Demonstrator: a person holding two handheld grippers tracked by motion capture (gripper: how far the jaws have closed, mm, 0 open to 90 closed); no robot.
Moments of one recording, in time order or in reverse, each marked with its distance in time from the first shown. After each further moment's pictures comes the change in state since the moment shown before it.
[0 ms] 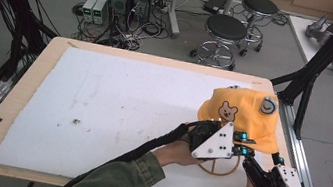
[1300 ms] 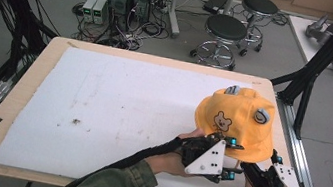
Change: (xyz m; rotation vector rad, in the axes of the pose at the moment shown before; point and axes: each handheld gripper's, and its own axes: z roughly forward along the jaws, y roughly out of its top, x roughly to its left) left arm -0.022 -0.021 -0.009 0.036 -0.028 0.021; right arm 0.004 -0.002 0.002 0.017 0.012 -0.033
